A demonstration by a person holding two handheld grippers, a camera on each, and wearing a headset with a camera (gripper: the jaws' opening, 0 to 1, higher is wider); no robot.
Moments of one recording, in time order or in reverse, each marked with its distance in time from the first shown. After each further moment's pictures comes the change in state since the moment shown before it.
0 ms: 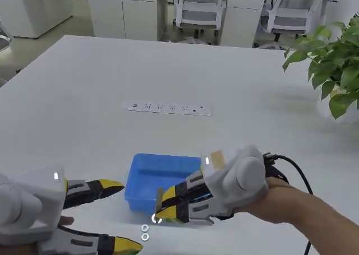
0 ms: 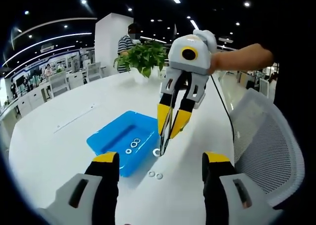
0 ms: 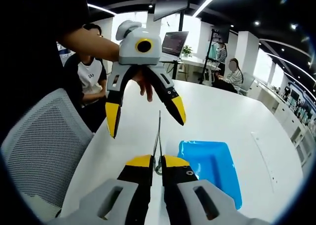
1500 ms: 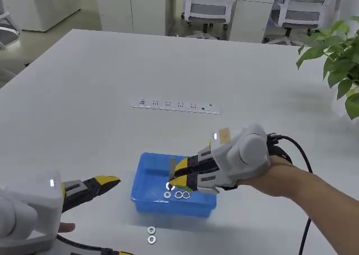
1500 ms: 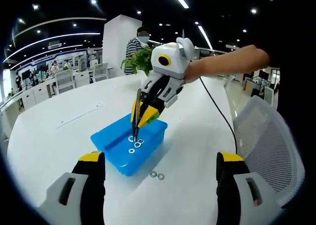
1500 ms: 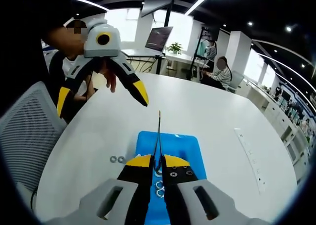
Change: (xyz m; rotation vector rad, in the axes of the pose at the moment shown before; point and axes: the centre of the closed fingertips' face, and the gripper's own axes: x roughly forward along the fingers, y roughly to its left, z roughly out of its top) left arm -0.003 0.005 0.002 -0.056 -0.042 0.044; right arm 0.006 -0.073 -0.025 -0.012 0.036 -0.098
